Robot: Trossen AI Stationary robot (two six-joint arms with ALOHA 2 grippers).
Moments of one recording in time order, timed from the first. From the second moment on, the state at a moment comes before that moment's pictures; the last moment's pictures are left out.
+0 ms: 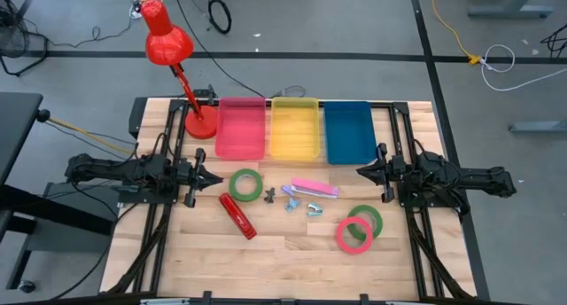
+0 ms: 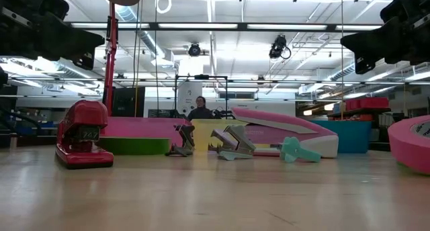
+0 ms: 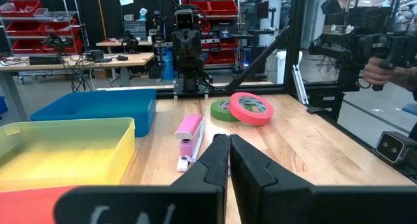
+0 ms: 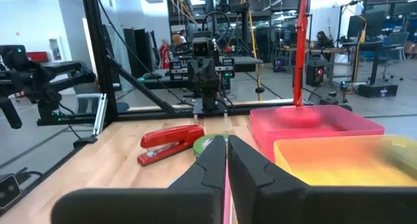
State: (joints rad) left arm -0.10 0.05 0.01 0.06 -0.03 0.00; right arm -0.03 0.00 0.02 0.06 -0.04 0.05
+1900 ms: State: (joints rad) left arm -0.10 0.05 0.01 0.06 -0.03 0.00; right arm -0.03 0.67 1.25 -0.47 -0.08 0.05
